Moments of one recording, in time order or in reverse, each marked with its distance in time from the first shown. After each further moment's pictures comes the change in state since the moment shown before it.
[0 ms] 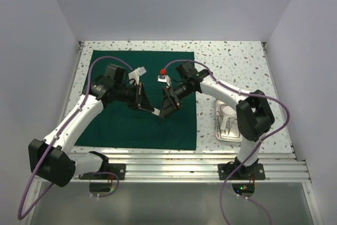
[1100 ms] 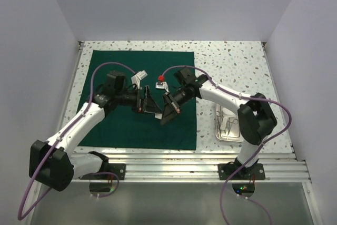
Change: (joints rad) left arm 0.002 -0.048 -0.190 0.294 0.109 -0.056; right arm 0.050 -0.043 -0.079 0.019 -0.062 0.029
